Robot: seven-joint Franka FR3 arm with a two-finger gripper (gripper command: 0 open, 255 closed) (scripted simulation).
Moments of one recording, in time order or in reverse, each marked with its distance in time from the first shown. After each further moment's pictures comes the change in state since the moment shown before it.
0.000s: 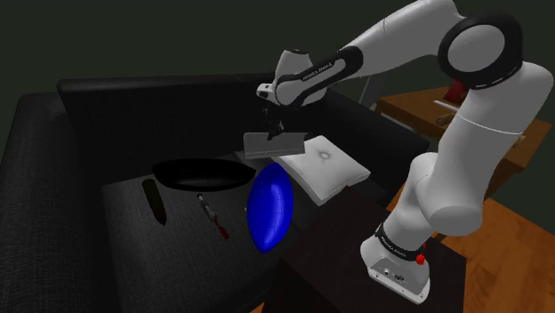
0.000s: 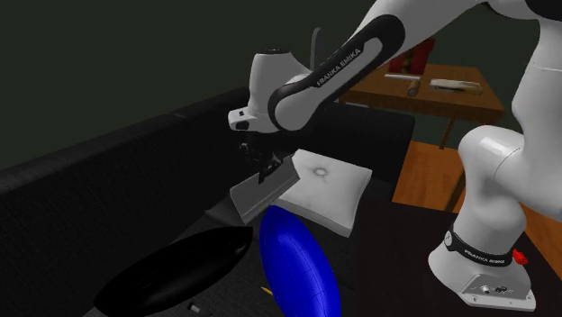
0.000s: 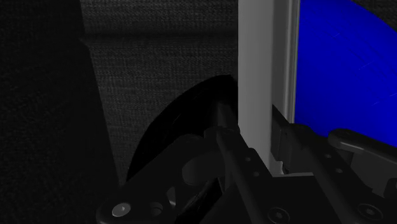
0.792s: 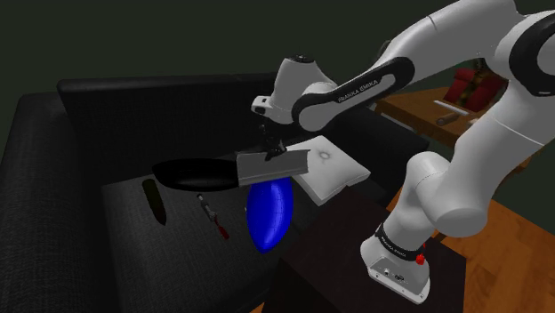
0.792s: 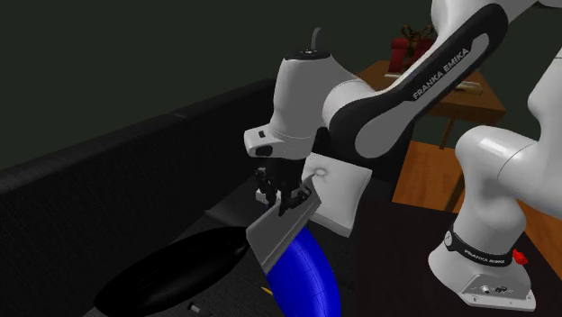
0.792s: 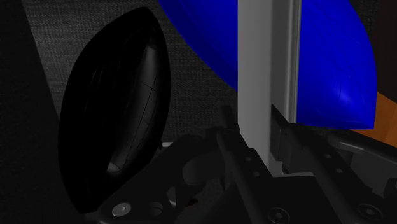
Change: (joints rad) arm 0.114 -0.265 0.149 -0.257 -0.201 -0.012 0.407
